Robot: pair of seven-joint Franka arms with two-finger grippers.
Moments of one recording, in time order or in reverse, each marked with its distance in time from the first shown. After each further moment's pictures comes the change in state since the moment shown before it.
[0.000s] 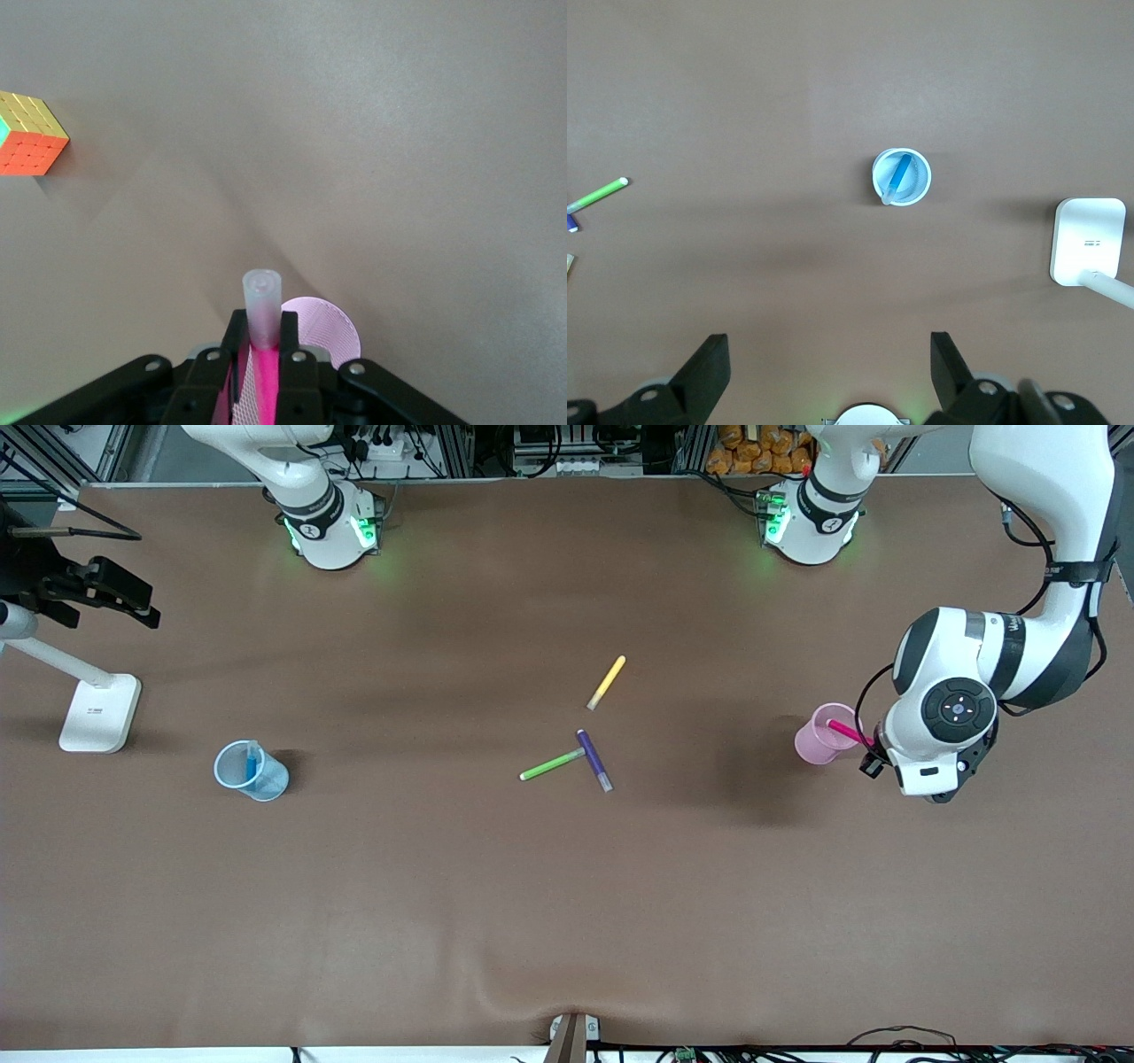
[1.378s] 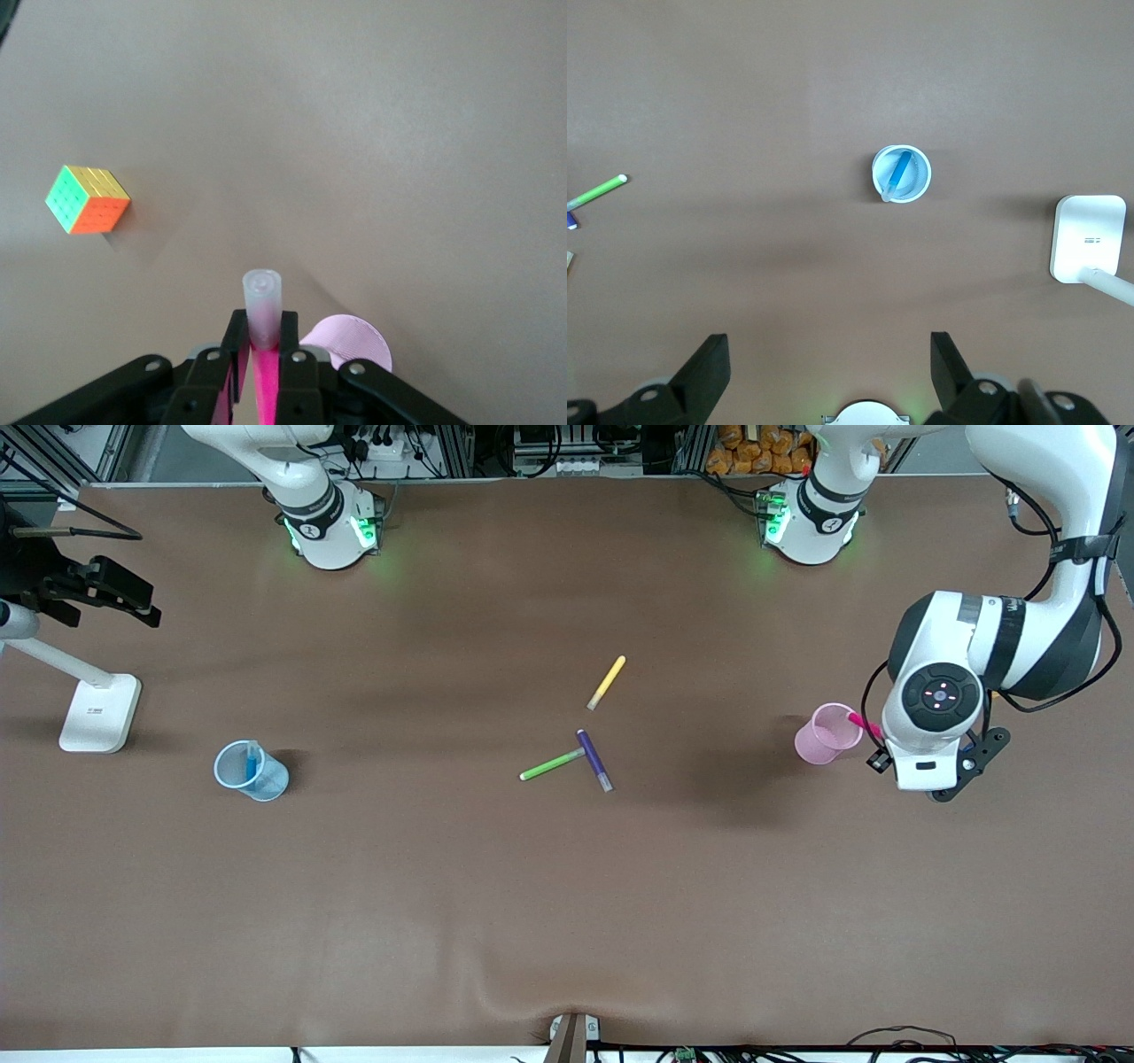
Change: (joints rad) left arm -0.043 -0.034 -0.015 0.063 0.135 -0.129 0.043; right arm 0.000 0.000 0.000 0.000 0.000 -0.007 0.000
